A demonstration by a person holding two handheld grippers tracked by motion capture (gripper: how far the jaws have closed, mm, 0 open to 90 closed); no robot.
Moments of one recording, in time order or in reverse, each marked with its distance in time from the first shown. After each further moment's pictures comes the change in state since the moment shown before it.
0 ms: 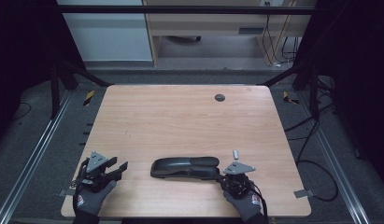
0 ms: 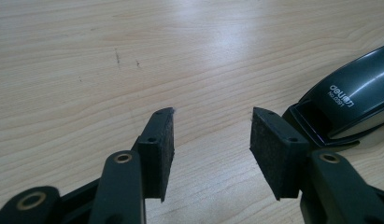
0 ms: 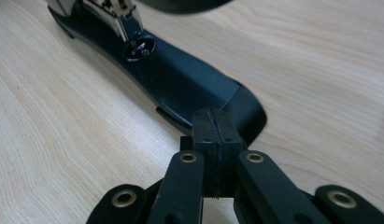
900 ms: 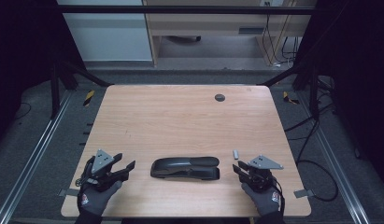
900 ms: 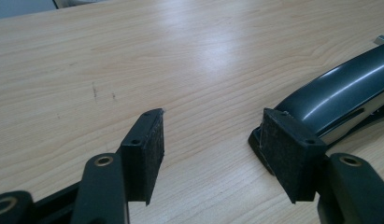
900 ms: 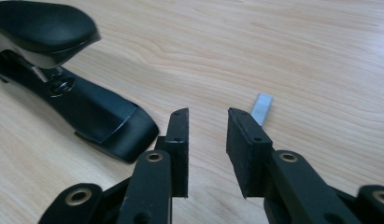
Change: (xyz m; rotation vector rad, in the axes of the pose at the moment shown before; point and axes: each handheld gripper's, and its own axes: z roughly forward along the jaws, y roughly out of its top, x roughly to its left) left arm -0.024 0.018 -0.005 -0.054 -0.044 0.069; right arm -0.045 -0.003 -0.041 -0.129 -0.159 0.076
